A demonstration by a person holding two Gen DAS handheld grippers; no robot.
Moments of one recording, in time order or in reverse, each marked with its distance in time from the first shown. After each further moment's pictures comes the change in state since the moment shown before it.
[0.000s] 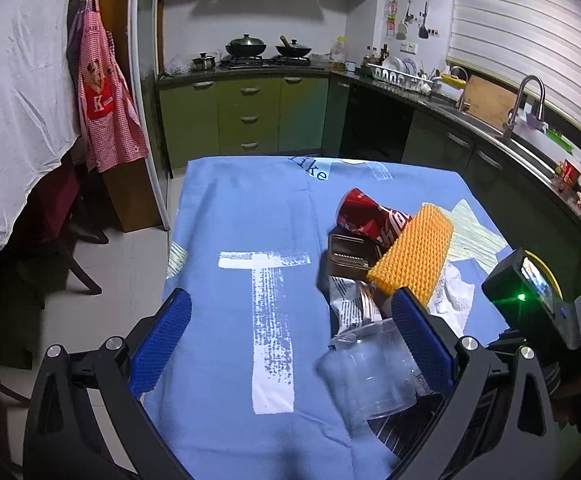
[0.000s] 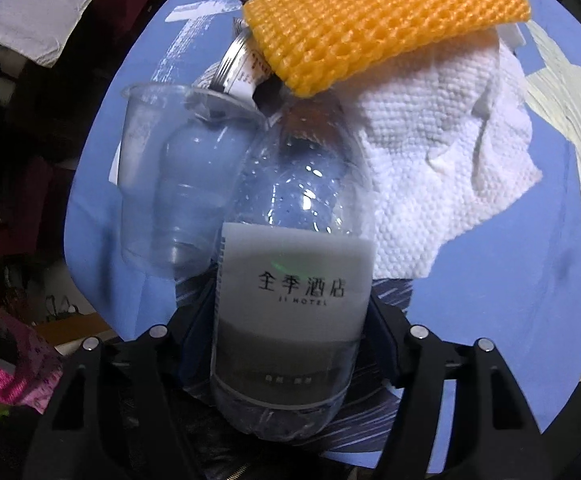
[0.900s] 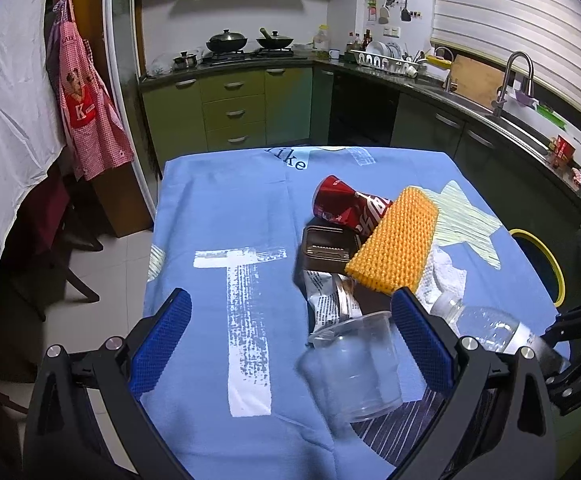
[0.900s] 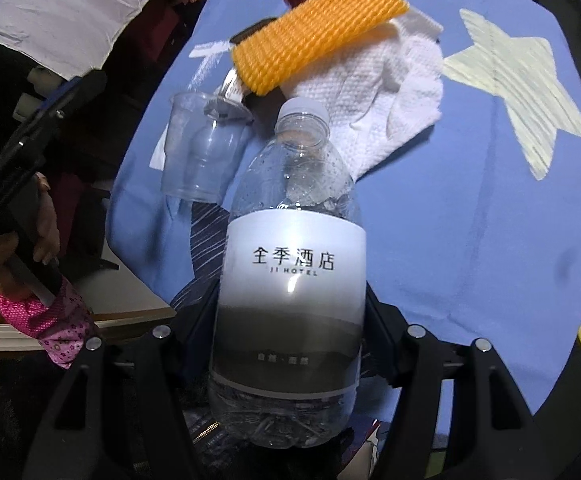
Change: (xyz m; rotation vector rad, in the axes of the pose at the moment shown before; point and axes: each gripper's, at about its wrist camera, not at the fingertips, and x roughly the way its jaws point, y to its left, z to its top) left arm 0.012 -0.028 0.000 0.065 0.030 -0.013; right arm -0.077 -0.054 -0.079 0.022 -0.132 0.114
